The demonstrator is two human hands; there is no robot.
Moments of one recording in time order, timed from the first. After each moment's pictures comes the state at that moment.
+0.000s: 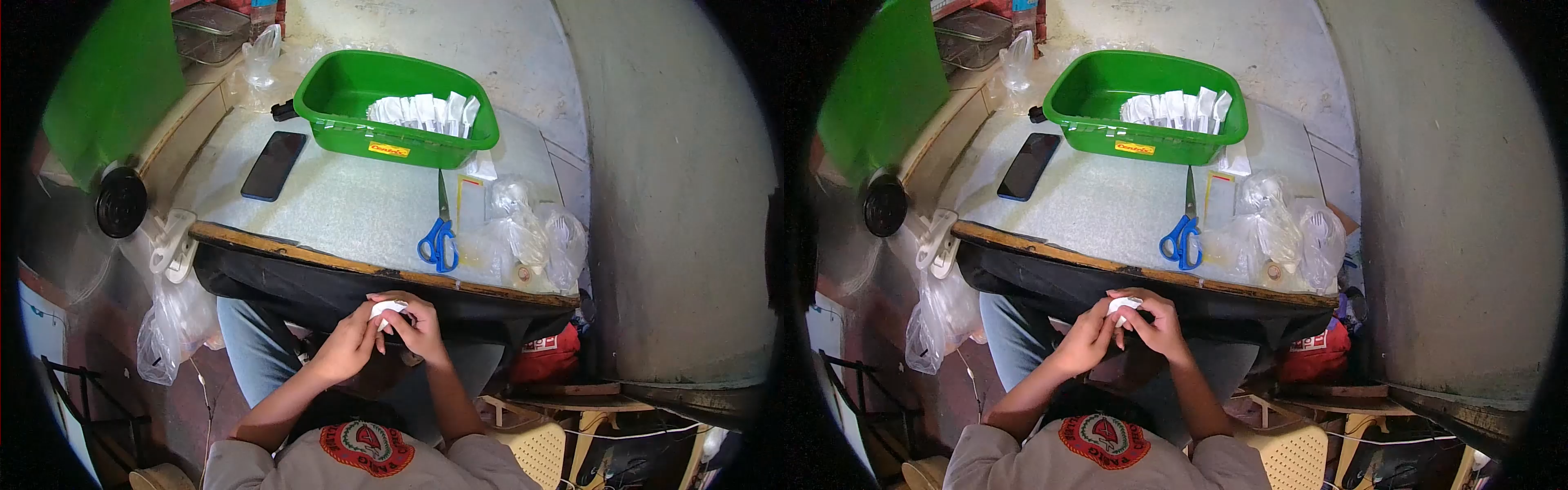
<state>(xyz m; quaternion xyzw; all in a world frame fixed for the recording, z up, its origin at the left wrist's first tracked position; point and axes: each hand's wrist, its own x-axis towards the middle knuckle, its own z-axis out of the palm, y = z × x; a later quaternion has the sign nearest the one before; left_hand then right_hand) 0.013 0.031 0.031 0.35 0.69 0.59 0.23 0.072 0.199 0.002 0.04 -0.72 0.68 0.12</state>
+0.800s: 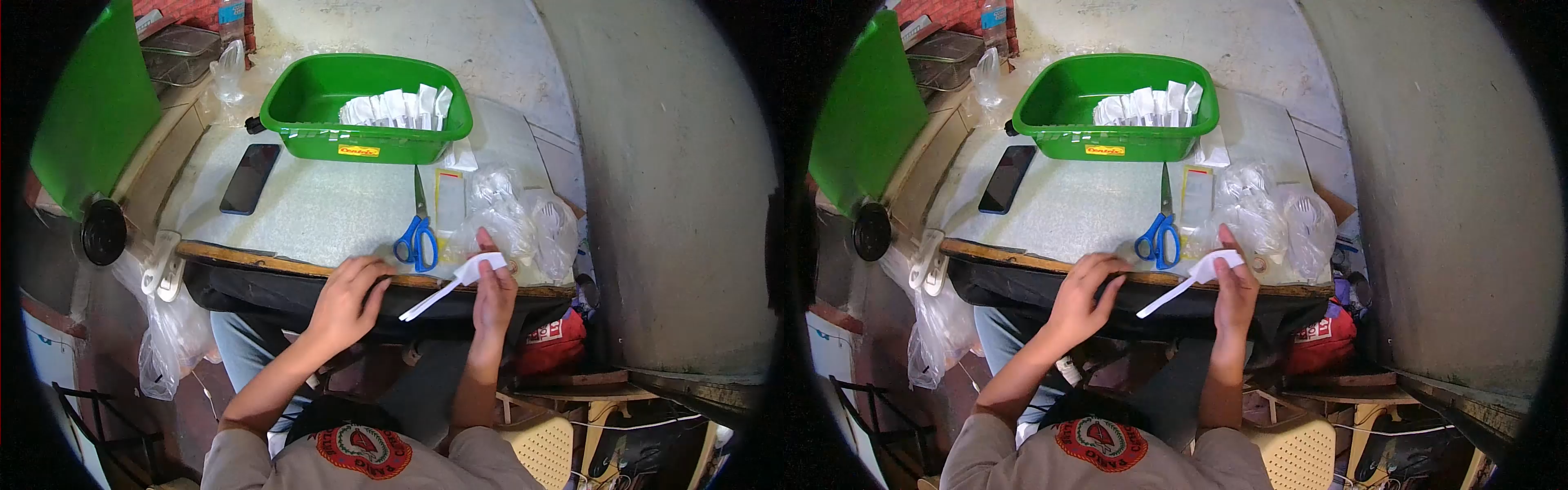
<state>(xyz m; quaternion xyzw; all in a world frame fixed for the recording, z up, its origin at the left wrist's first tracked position) -0.024 0.084 0.065 0.49 0.73 0.46 -0.09 0.094 0.310 0.021 -0.12 -0.57 0.70 0.40</state>
